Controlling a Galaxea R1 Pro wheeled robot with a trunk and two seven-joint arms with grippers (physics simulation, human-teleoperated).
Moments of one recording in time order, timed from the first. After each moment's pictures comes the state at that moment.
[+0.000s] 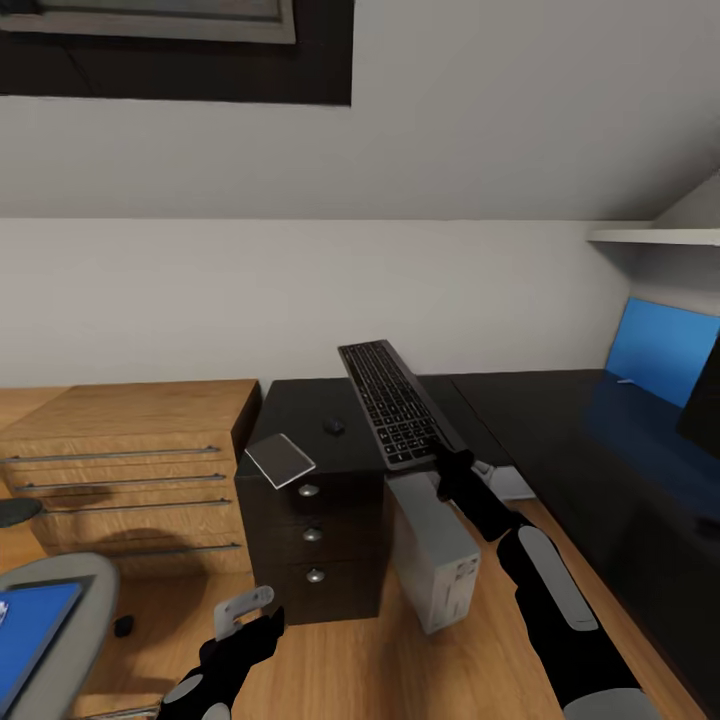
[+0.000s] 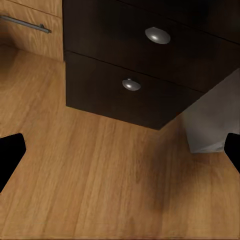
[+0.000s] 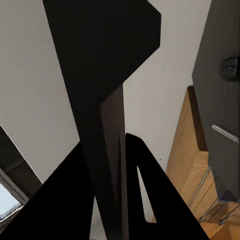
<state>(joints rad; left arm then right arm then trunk) -0.03 0.05 -0.32 -1.48 0.62 0.38 0.56 -0.45 0.00 0.07 -1.26 -1.63 0.39 0.05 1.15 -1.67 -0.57</state>
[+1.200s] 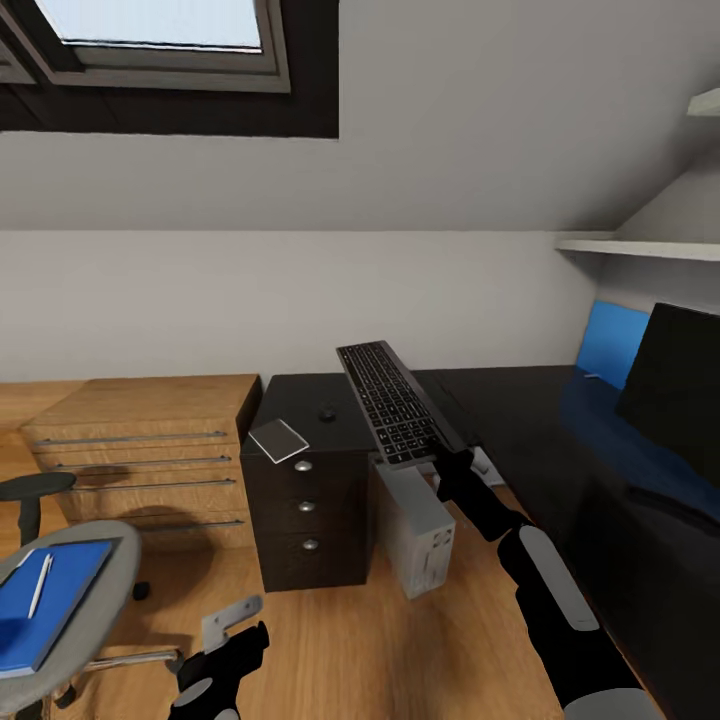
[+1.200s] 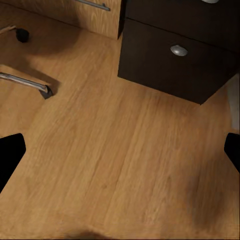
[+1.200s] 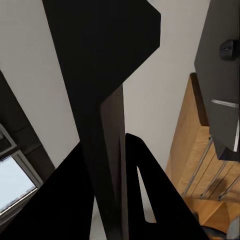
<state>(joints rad) -0.03 0.04 -0.36 -1.48 0.63 0.37 0.81 -0.45 -0.01 0.06 -1.26 -1.63 0.40 0.04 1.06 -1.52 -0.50</state>
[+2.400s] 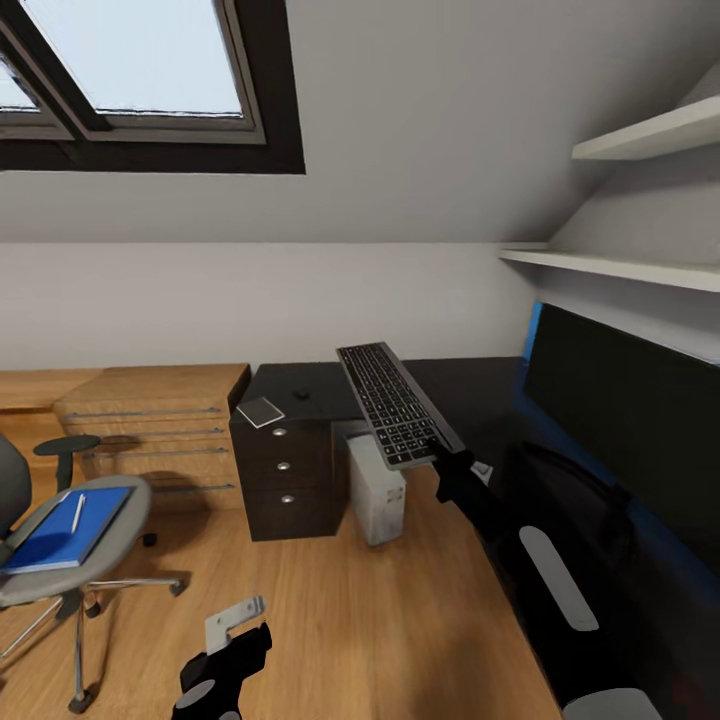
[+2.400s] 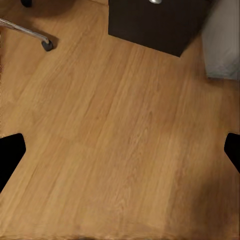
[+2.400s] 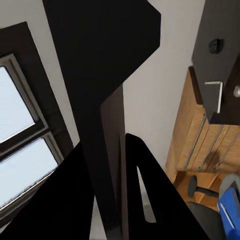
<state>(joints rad) -0.03 0.04 -0.37 -1.48 0.63 0.37 0.81 -0.45 -0.01 0.06 -1.26 -1.64 0.40 0.04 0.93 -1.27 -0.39</state>
